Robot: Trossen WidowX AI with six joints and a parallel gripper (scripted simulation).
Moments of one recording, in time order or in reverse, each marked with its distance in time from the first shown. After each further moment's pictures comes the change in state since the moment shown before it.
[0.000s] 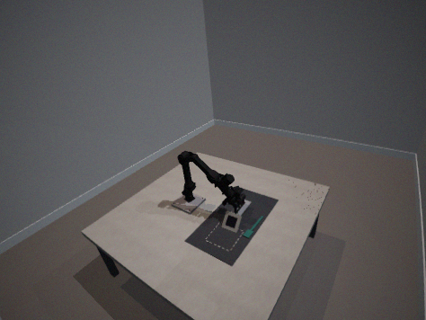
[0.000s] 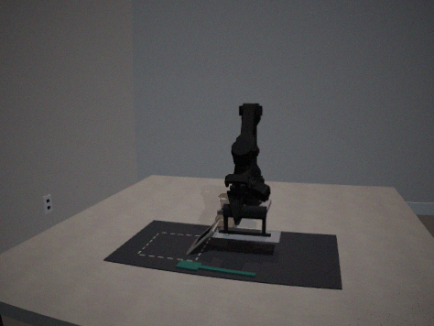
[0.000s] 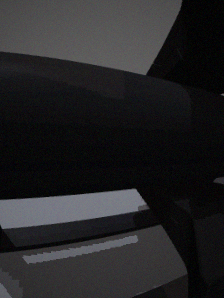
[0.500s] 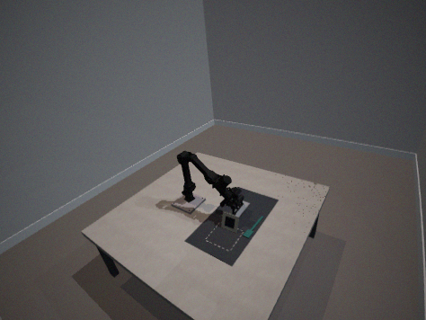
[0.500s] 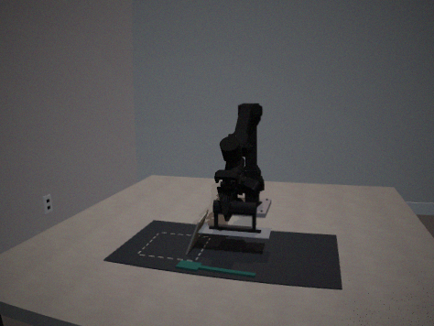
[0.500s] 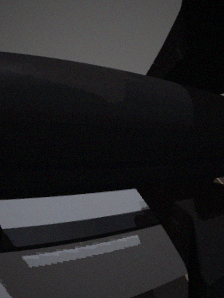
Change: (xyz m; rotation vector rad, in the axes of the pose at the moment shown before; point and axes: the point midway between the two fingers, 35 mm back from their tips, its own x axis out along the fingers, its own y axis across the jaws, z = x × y) arm -0.006 -0.008 -0.028 0.000 0.004 -0.009
